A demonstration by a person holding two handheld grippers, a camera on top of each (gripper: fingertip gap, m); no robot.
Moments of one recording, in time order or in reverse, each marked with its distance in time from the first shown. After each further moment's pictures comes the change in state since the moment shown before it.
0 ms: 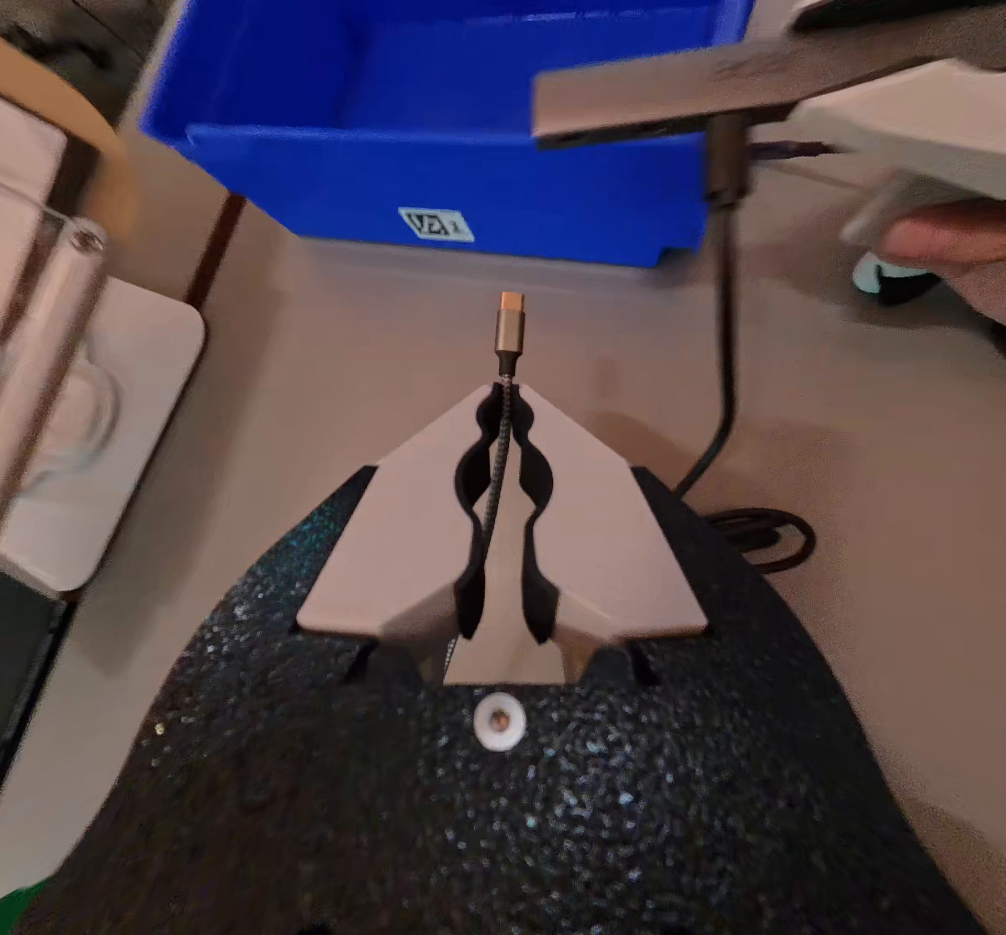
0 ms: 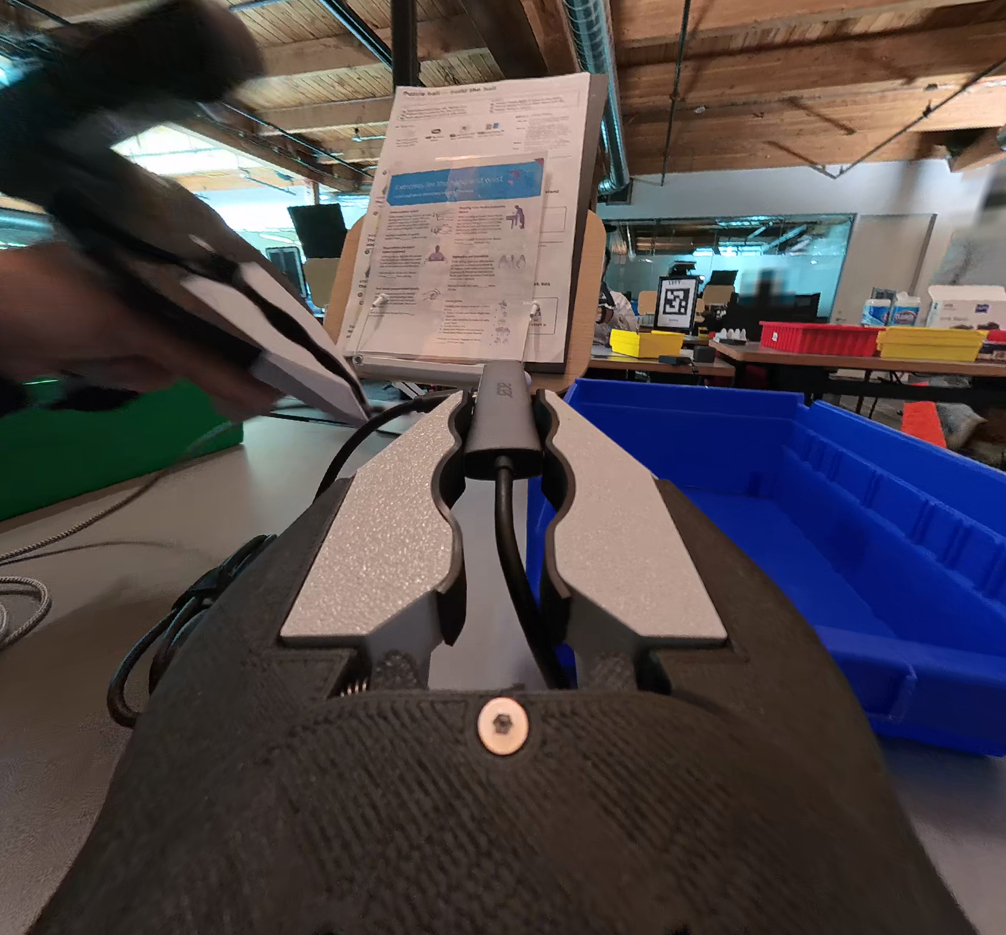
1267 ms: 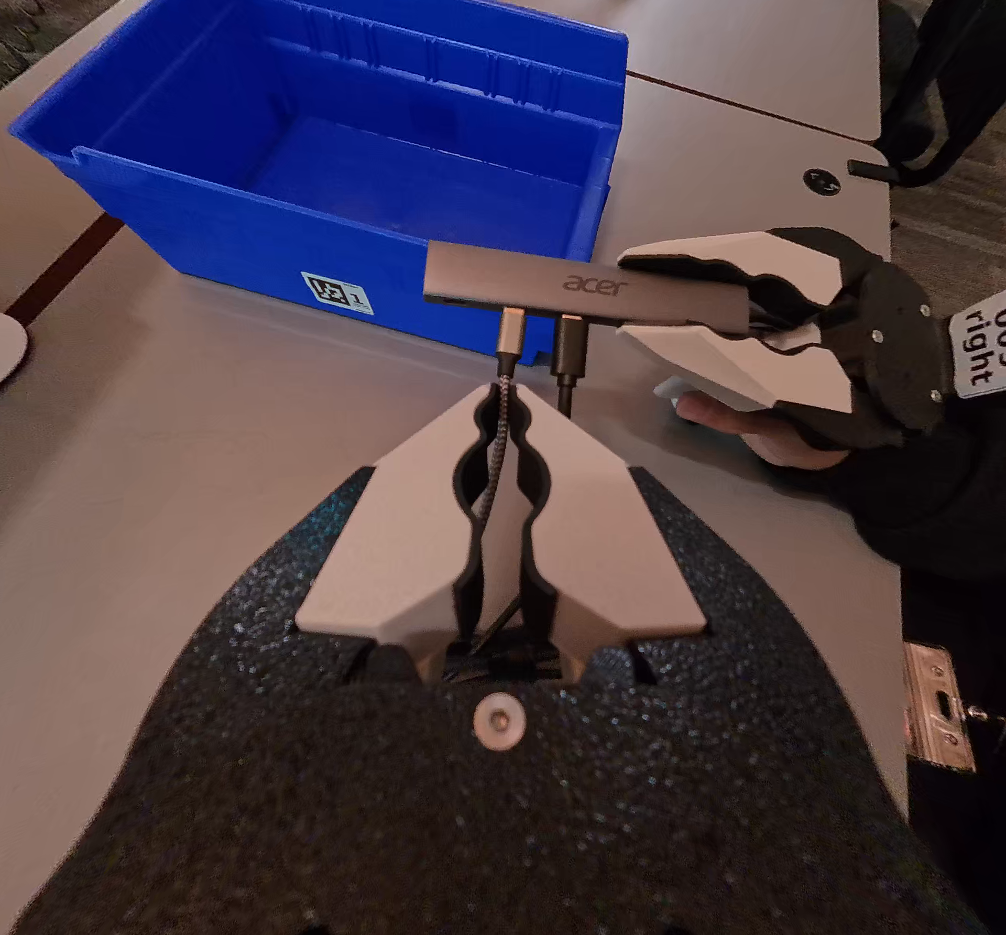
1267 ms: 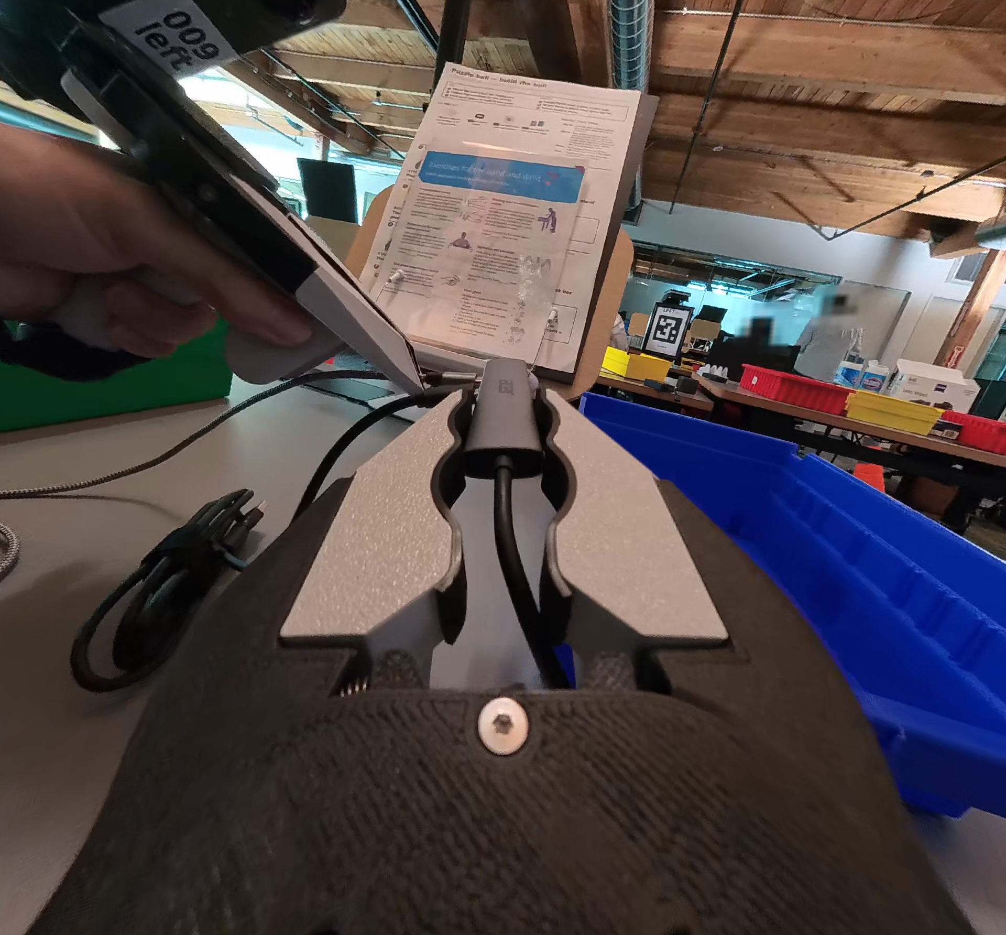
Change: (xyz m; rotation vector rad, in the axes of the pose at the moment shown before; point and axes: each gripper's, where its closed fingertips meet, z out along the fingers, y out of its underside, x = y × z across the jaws) left arm 0.041 -0.034 -0.007 0.182 0.184 -0.241; right arm -0.023 0.001 0.003 -0.009 -0.036 -0.179
